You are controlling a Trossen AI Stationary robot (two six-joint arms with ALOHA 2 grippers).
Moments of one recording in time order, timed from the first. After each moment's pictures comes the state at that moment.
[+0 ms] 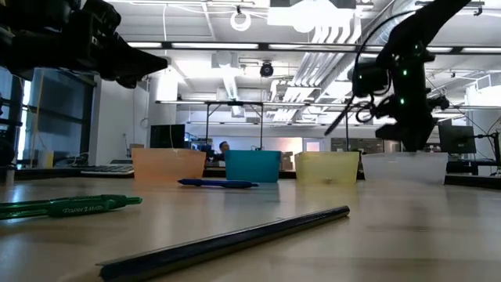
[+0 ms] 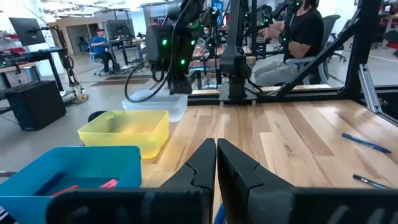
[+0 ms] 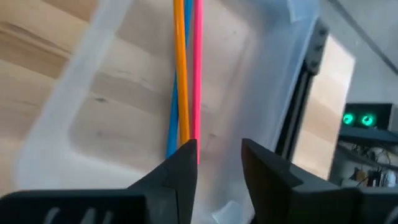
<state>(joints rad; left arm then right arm) 0.16 0.77 0.10 0.65 -0.09 0.10 -0.68 1.35 0.77 -0.91 0.56 0.43</state>
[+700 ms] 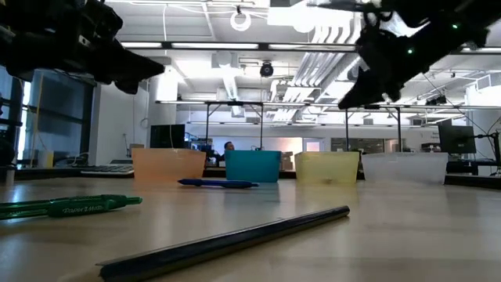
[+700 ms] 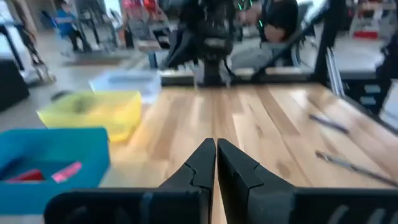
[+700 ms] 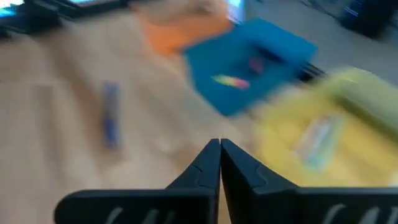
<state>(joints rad) 0.14 0.77 0.11 0.56 -0.01 0.05 -0.01 1.02 0.46 0.03 0.48 0.28</state>
